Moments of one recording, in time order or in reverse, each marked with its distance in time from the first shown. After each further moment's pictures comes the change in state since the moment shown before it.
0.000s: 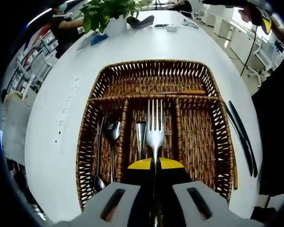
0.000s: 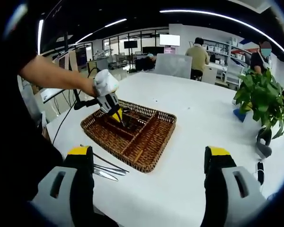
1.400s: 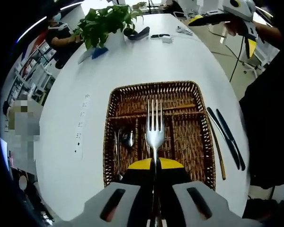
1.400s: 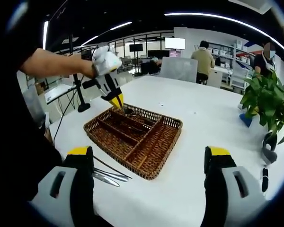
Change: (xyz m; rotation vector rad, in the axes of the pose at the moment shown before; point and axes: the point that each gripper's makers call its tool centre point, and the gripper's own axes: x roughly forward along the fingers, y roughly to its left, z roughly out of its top) left arm -0.071 0.006 0.034 0.071 0.001 0.014; right arm 0.012 0.006 0.011 -0.023 -0.049 0.046
